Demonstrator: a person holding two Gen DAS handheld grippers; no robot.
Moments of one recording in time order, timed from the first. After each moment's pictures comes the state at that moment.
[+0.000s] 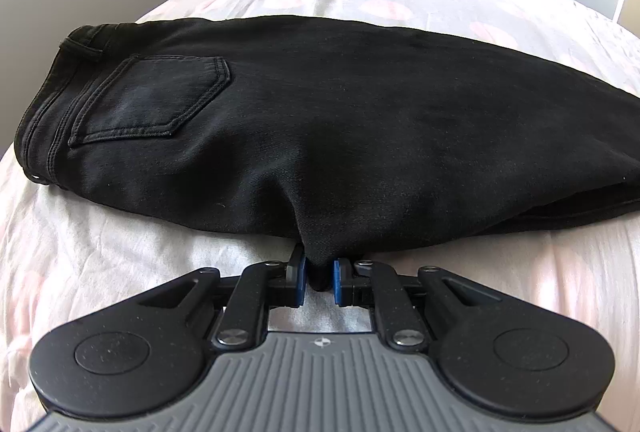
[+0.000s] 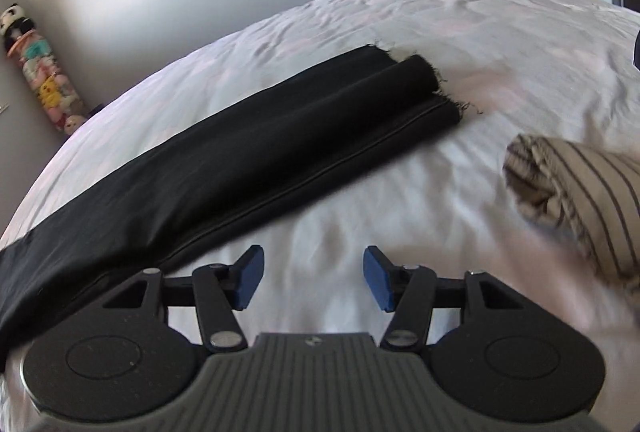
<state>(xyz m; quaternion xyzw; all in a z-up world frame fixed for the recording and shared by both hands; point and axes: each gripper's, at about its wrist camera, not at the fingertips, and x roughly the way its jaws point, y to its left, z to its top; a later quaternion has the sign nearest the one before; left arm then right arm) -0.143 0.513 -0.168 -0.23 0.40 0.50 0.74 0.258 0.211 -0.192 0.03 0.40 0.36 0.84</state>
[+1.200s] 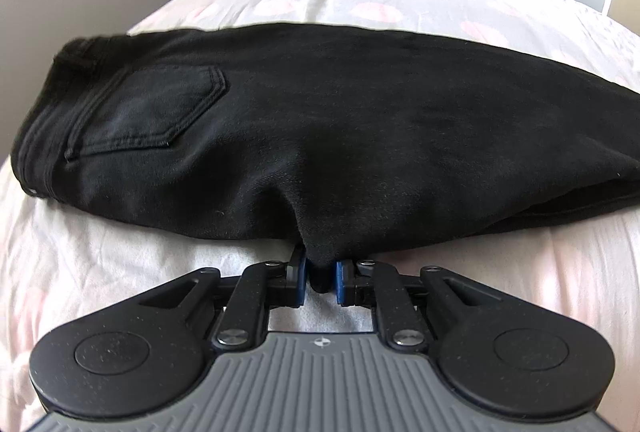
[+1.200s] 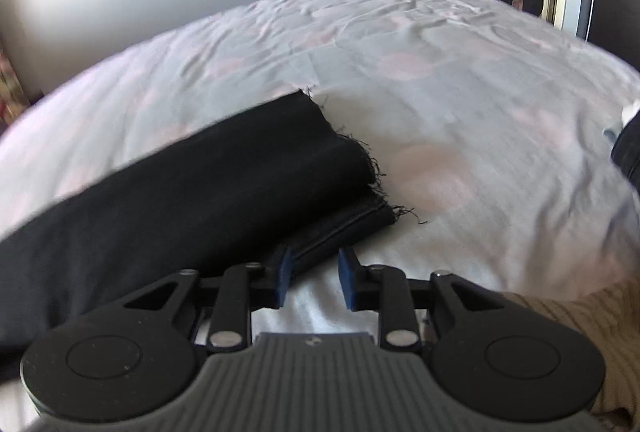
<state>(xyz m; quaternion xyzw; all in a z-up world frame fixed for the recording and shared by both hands) -0.143 0.512 -0.160 -0.20 0.40 0.48 0.75 0.323 0.220 -0.157 -0.02 0.40 0.31 0.87</state>
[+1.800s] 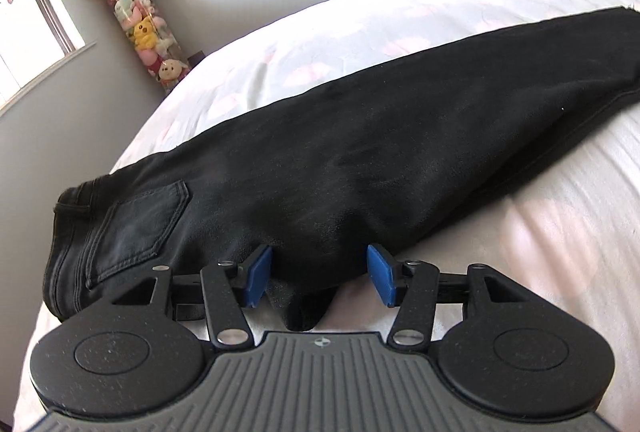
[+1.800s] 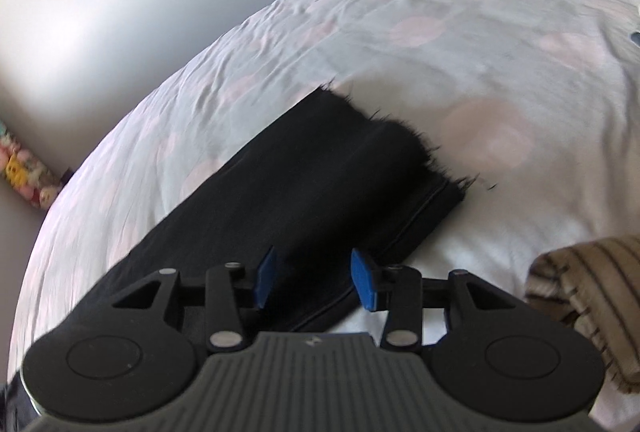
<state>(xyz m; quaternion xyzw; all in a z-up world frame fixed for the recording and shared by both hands) -0.110 0.480 -0.160 -0.02 0.41 0.45 0.79 0.340 0.240 -0.169 0.12 0.44 0.29 0.84</state>
